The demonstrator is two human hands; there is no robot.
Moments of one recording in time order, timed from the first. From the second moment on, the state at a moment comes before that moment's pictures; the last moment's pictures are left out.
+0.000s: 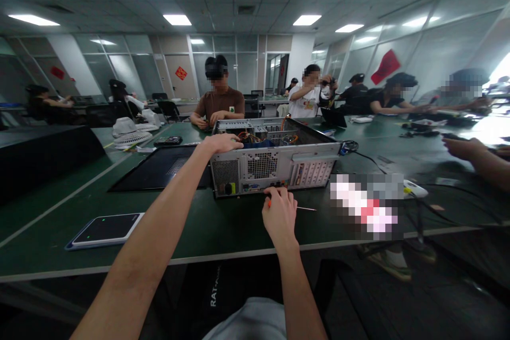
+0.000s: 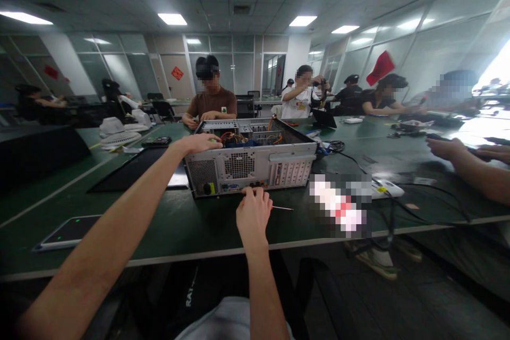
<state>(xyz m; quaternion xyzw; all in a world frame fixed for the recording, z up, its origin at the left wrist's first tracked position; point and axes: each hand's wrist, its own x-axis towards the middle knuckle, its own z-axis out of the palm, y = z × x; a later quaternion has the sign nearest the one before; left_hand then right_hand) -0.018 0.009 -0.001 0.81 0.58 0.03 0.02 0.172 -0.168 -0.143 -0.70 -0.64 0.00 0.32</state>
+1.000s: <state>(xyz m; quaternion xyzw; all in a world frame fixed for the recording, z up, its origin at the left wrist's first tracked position) -0.016 0.009 -0.001 0.82 0.58 0.03 0.01 0.156 -0.172 -0.147 -0.63 -0.72 0.03 0.28</state>
